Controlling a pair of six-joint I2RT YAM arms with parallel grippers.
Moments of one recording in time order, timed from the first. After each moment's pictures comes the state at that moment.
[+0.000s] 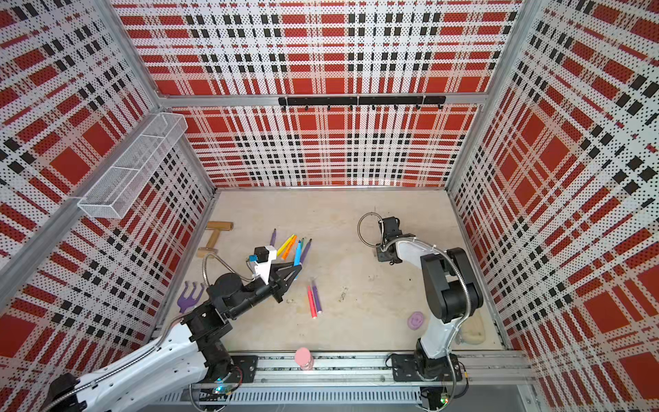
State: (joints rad) left arm -0.78 0.71 0.42 0.20 0.06 -0.28; right arm 0.26 1.76 1.00 -0.35 0.19 0.10
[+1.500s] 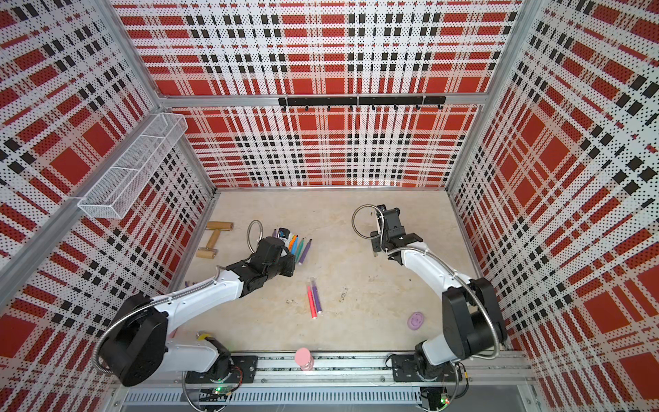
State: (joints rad) left arm -0.55 1.39 0.75 -0.14 -0.17 -0.24; right arm 0.36 1.47 1.01 -0.35 0.18 0.07
